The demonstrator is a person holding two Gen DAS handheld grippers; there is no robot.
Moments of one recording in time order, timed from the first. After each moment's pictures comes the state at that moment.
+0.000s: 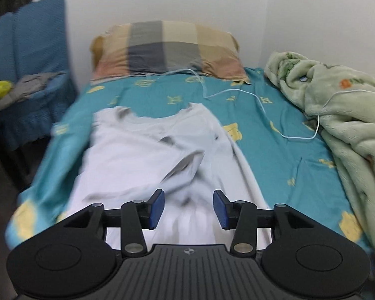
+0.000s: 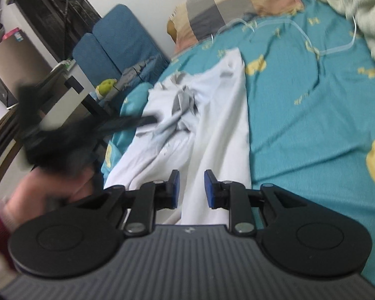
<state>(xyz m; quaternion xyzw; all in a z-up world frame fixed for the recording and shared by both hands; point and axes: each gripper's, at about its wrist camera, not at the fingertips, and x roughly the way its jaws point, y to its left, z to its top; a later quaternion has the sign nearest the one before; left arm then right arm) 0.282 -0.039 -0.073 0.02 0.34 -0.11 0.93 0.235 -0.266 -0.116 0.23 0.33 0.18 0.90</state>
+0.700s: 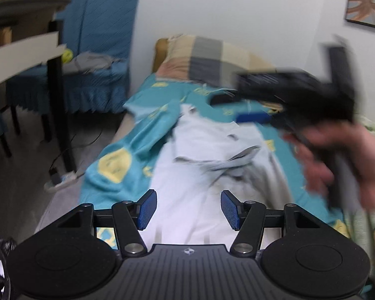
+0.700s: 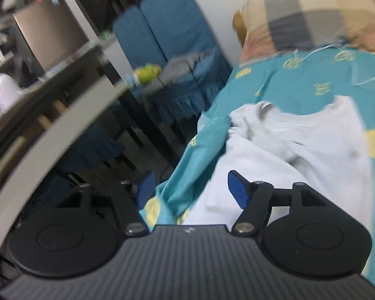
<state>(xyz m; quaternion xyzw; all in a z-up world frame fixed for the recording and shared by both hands) 0.200 0.084 -0.048 -0.08 0.33 -0.05 0.94 0.451 -0.083 -0.061 0.14 0.36 0.28 0.88</state>
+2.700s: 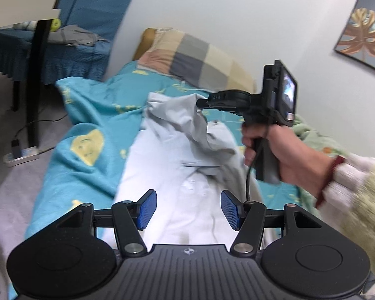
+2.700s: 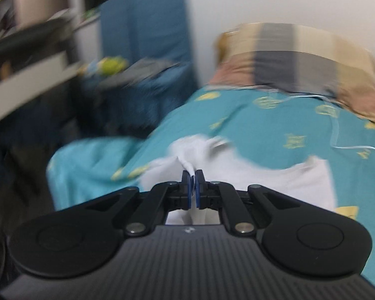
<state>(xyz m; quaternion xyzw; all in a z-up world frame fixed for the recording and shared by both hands) 0.198 0.107 -0.063 -0.18 0.31 -0.15 0.92 0.509 -0.116 -0.074 0.03 0.28 0.18 0.94</state>
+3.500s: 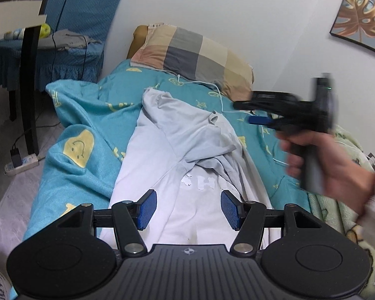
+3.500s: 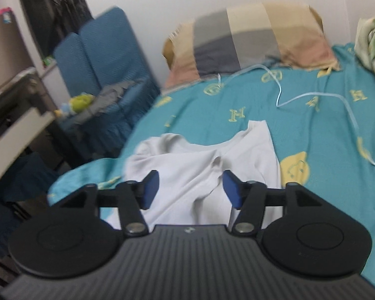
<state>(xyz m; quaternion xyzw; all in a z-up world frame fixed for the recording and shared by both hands) 0.205 0.089 -0.068 -0.14 0.33 -0.13 0.93 0.423 -0.198 -0.061 0.14 0.30 0.15 0.93</state>
